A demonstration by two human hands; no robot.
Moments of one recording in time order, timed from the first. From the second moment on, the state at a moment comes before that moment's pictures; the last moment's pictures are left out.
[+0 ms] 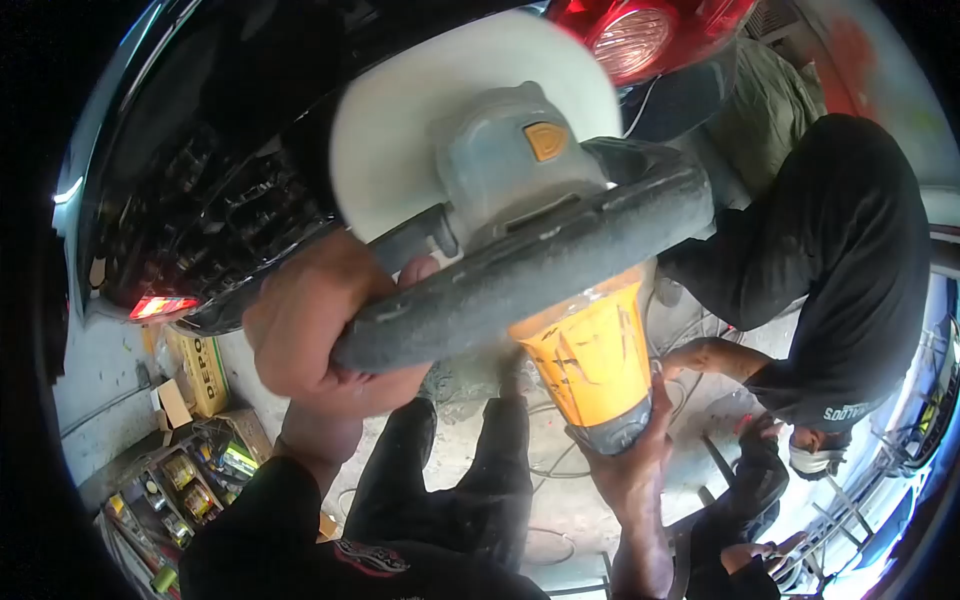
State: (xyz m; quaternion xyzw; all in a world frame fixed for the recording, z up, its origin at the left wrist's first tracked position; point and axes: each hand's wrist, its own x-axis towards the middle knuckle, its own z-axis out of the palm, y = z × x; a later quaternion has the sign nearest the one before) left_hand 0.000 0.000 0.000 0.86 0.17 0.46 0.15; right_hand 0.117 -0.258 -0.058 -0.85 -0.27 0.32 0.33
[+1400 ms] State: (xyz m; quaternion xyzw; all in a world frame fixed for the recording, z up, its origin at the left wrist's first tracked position) left_hand 0.014 -0.006 -0.036 0.72 0.21 0.57 0.32; right_hand 0.156 -0.263 0.043 -0.91 -0.35 0.13 0.18
